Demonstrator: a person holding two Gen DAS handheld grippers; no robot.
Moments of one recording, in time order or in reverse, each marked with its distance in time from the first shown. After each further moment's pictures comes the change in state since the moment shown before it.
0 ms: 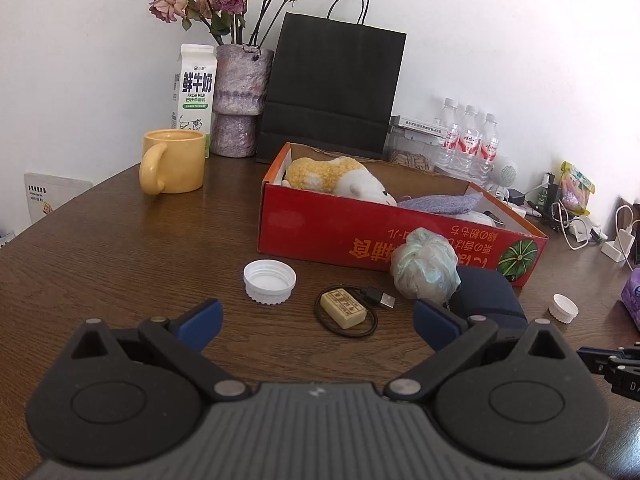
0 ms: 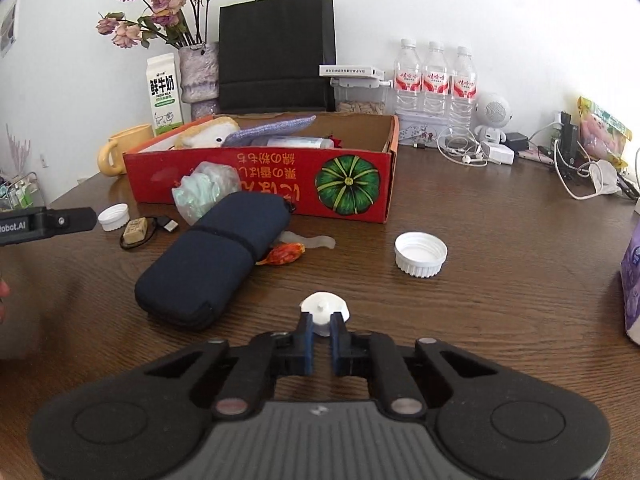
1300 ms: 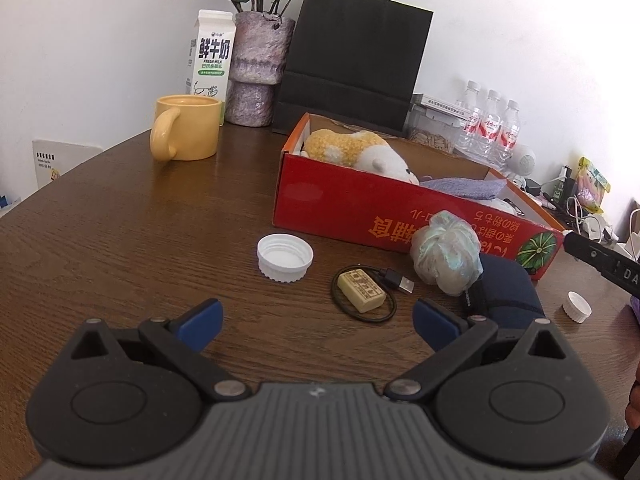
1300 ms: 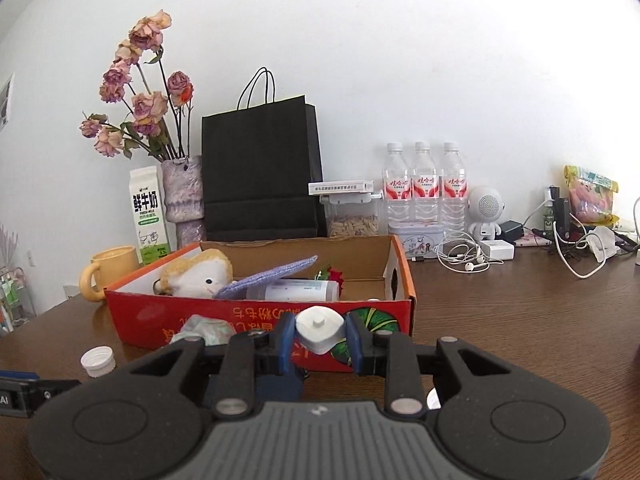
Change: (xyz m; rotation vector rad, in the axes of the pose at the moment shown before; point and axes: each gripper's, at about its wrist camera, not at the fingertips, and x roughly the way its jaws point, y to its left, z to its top) left arm 0.017 0.010 0.000 -0.068 0.092 0.037; right arm 0.025 0.013 0.047 0.086 -0.345 -0.027
